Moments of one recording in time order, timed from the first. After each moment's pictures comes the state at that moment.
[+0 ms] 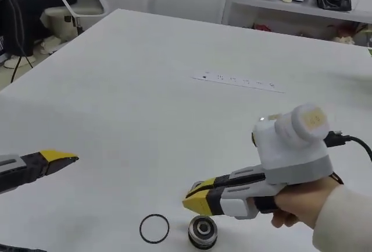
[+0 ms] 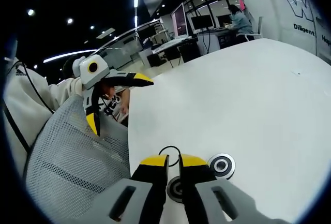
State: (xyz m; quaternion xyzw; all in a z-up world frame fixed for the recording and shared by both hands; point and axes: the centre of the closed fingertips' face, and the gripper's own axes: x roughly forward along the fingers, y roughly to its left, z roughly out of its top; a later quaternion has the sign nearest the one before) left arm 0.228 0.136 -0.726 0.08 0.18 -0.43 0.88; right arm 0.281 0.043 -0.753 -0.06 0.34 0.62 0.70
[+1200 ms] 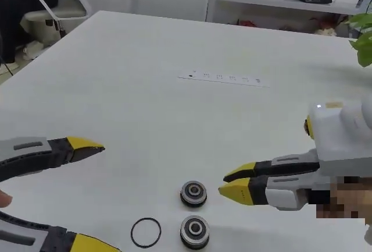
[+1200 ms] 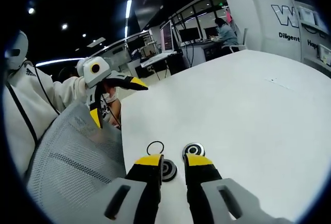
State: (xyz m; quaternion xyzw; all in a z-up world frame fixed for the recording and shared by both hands) left arm 0.245 0.095 -0.698 0.13 0.16 -0.50 0.84; right arm 0.296 -0.016 -0.731 -0.04 0.30 0.58 0.75
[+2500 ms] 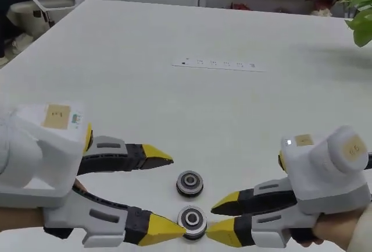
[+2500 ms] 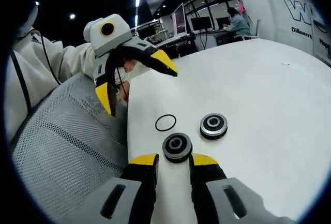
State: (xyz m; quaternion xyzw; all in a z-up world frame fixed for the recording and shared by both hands) left arm 0.259 0.017 -0.721 0.14 0.16 -0.59 0.78; right arm 0.262 -0.010 -0.789 -0.07 0.32 0.62 0.71
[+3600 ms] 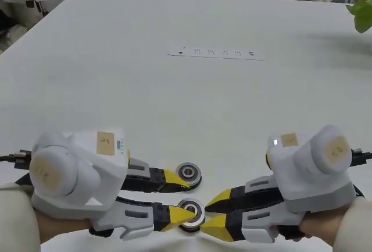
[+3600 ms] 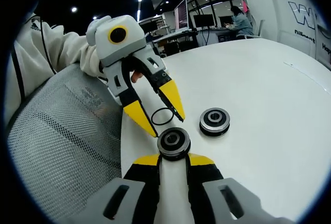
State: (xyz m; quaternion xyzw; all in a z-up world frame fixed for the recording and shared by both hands) left arm 0.269 -0.002 -0.775 0.16 0.19 -0.58 0.77; right arm 0.262 -0.006 -0.806 -0.10 0.32 0.62 0.71
